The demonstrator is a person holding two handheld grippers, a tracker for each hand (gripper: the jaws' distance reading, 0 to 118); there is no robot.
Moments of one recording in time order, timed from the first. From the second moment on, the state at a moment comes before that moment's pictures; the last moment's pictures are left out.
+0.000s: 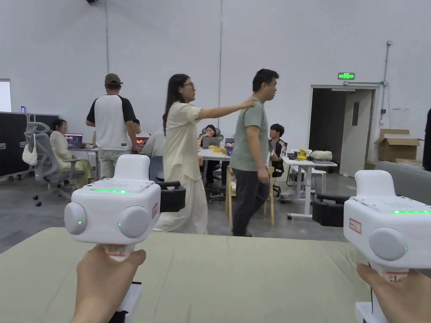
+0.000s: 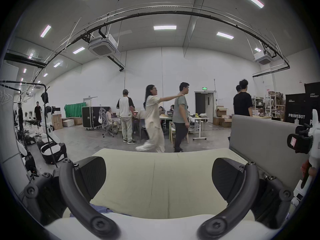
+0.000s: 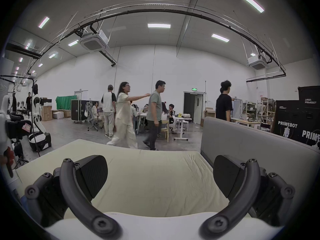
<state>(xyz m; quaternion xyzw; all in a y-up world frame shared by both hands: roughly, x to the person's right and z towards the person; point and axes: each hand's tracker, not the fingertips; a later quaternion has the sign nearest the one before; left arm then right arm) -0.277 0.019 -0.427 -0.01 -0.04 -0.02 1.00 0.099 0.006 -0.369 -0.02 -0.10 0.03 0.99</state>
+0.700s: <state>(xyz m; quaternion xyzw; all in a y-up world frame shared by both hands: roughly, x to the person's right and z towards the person) -0.281 0.025 -0.426 -0.01 -0.04 -0.02 1.00 0.097 0.011 -0.368 -0.01 -0.10 0.04 0.99</state>
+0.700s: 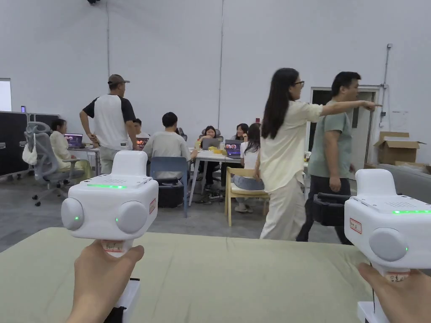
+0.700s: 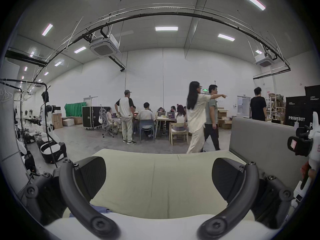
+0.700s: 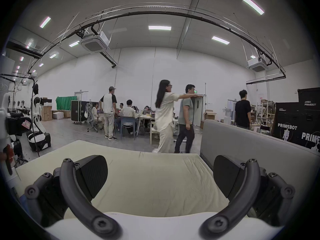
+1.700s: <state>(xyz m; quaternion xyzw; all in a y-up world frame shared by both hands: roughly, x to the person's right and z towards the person) -0.263 0.010 -0.423 0.00 -0.07 -0.04 1.00 0.104 -0.012 -0.359 0.00 -0.13 0.06 0.99</state>
